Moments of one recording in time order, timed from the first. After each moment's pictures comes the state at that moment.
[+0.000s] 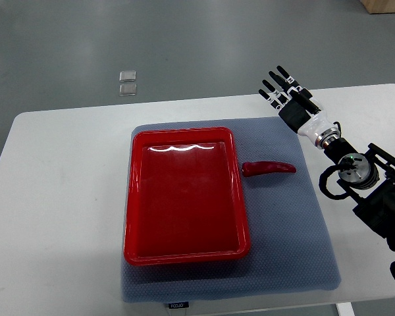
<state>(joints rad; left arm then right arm) -0.08 0.00 -0.06 -0.21 0.12 0.01 0.00 0.67 -0.16 0.92 0.64 0.04 0.42 0.17</state>
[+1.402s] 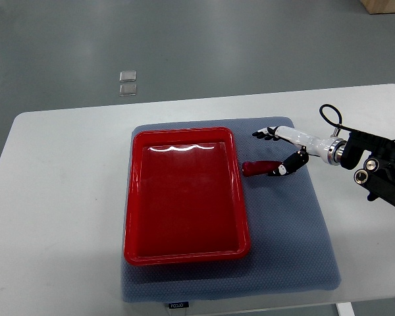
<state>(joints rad) -0.08 0.00 -0.06 -0.21 0.12 0.01 0.00 0.68 -0.46 0.54 1.01 -1.39 0.12 0.16</state>
